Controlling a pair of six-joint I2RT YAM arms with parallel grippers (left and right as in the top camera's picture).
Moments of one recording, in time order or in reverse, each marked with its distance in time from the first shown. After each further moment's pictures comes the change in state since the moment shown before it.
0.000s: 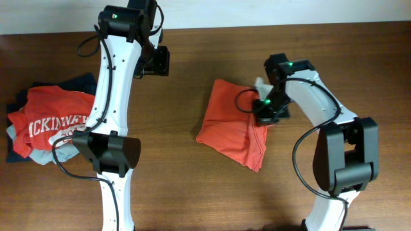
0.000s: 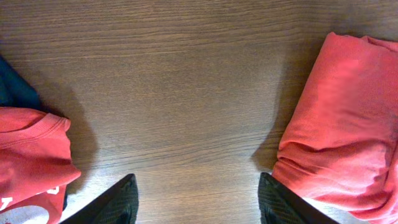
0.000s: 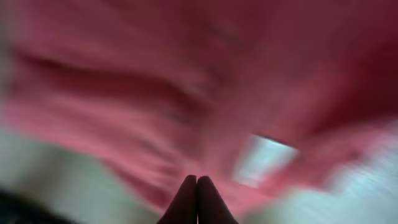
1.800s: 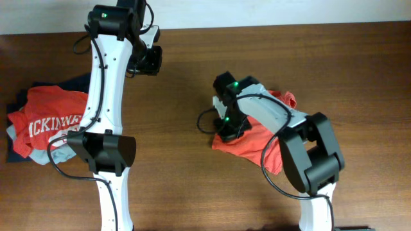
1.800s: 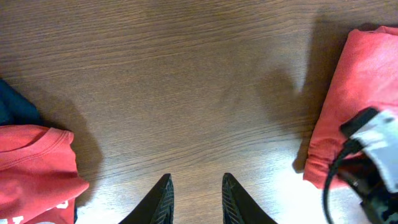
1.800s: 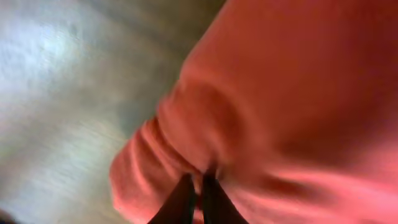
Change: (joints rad) left arm 0.046 0.000 0.000 0.000 0.066 0.126; right arm 0.305 0.110 0.000 0.064 0.062 0.076
